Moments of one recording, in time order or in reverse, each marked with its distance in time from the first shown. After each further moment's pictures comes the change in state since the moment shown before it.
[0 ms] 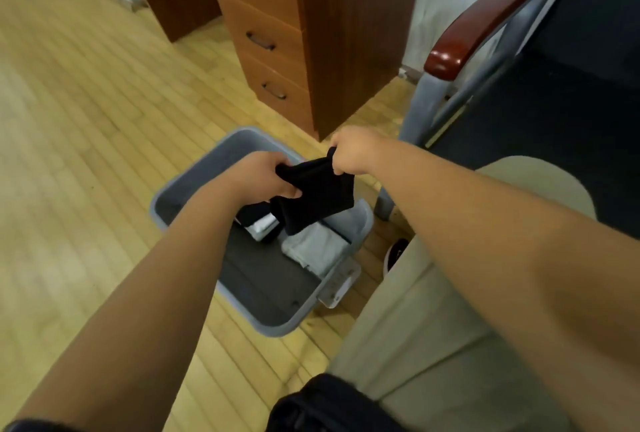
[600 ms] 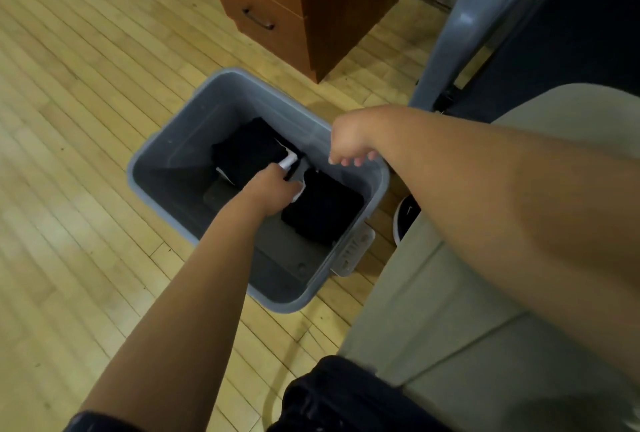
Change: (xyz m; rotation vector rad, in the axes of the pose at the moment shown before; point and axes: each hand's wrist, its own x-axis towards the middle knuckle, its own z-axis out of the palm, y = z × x) left_hand 0.052 -0.071 0.103 -0.164 -0.061 -0.253; right_hand 0.064 0.000 0.056 0.138 -0.364 0.114
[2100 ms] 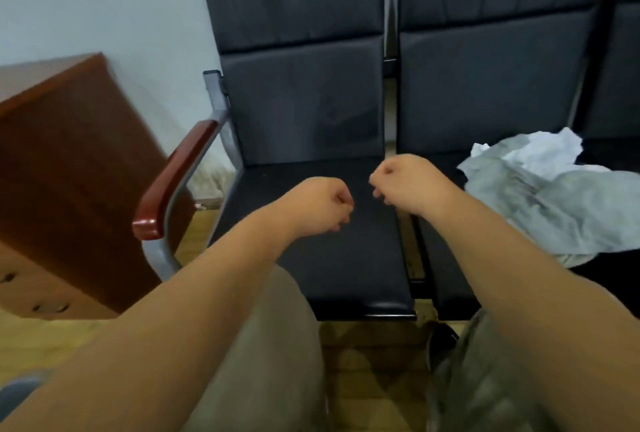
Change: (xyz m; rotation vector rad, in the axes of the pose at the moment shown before) left_hand -0.233 0.522 0.170 0.470 -0.238 1.045; right_hand -0.424 0.413 0.039 0.832 1.162 0.440
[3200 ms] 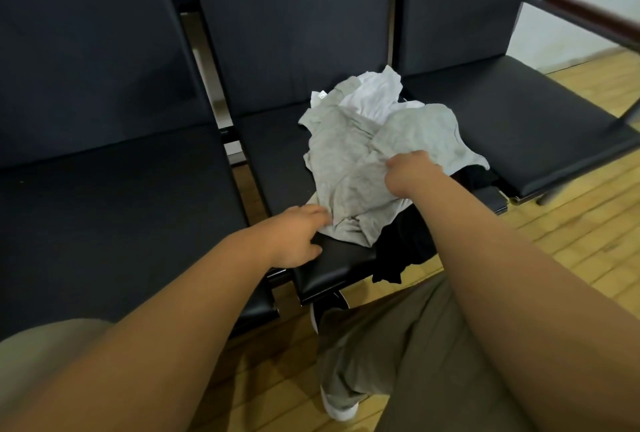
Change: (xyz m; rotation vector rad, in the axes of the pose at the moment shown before) left_hand 0.149 0.063 0.220 0.372 -0.506 0.513; right_hand 0.021 0.271 -0.089 -0.566 -0.035 0.750
